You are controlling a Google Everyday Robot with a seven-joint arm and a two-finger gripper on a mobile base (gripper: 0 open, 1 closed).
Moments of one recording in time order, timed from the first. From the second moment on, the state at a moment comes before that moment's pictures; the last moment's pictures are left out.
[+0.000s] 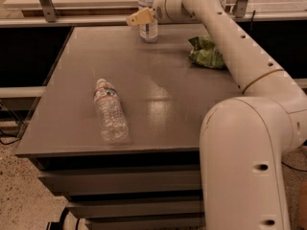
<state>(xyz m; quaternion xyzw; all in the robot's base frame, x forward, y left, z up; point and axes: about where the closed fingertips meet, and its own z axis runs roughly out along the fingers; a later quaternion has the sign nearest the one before) 0.891 0.010 0.933 -0.33 0.75 0.18 0.54</state>
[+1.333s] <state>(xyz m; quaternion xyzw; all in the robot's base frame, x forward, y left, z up) 0.864 0.010 0.954 -0.39 0.71 0.24 0.53</state>
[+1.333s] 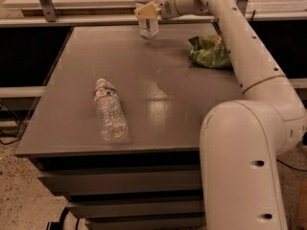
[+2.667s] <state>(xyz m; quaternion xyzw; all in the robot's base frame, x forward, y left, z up) 0.666 -0.046 1.014 -0.40 0.68 0.26 0.55</state>
